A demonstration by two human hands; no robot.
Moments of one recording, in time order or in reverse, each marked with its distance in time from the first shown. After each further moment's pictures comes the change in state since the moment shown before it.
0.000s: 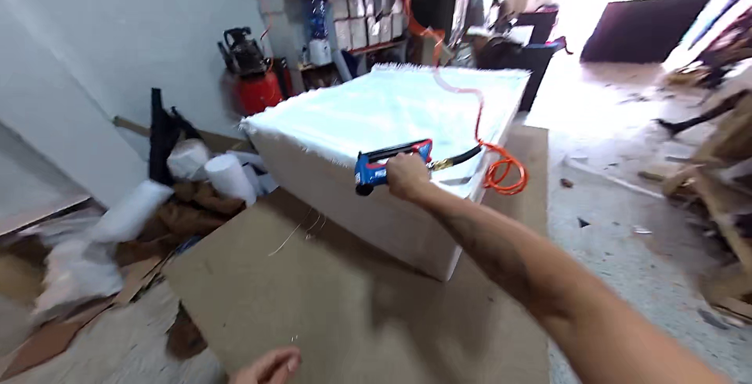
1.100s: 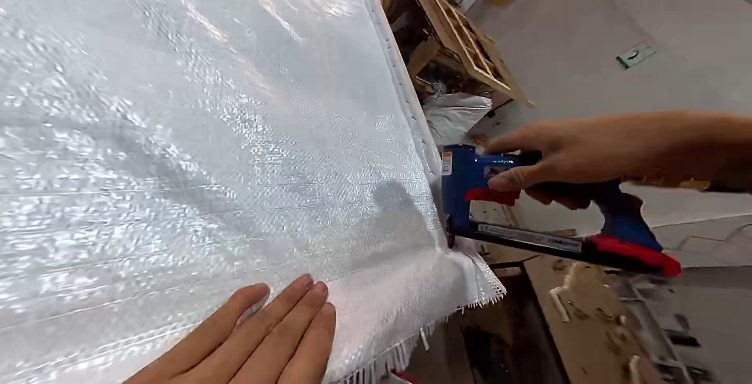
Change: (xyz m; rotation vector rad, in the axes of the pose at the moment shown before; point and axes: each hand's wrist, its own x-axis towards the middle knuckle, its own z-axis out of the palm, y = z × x) left_hand 0.079 0.131 -0.053 0.261 -0.866 1.263; right_hand -0.302 -0.034 -0.249 0.453 -1.028 1.170
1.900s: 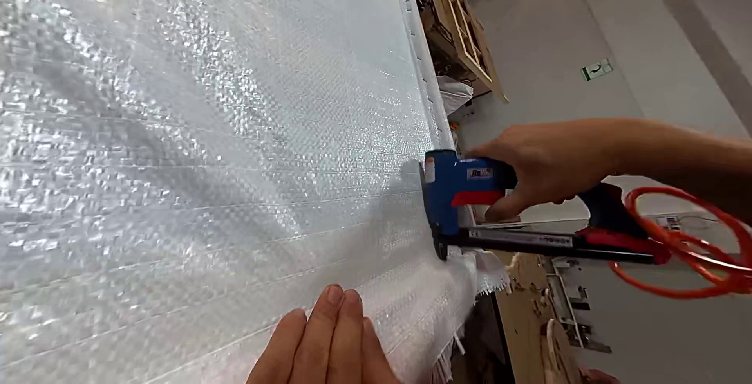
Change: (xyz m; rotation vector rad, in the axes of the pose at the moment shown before) left_hand 0.002 0.015 0.006 0.101 0.035 -0.033; right_hand 0.050 -0.058 0.007 -0.507 -0.136 0.038
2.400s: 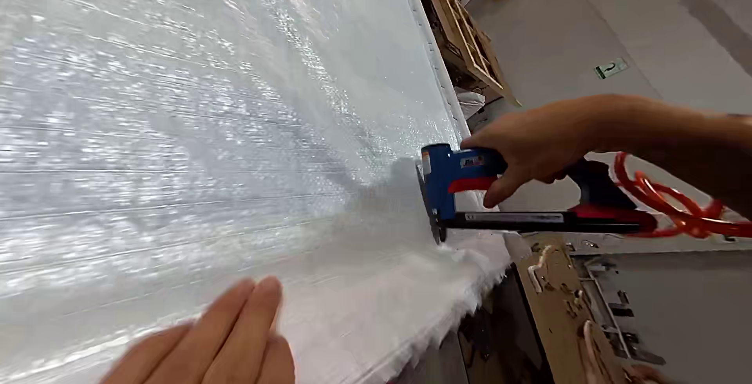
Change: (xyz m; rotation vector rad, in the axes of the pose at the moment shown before) left_hand -0.124 -0.065 -0.083 0.030 0.038 -0.155; right_hand -0.031 -0.114 -0.036 0.060 0.002 0.016
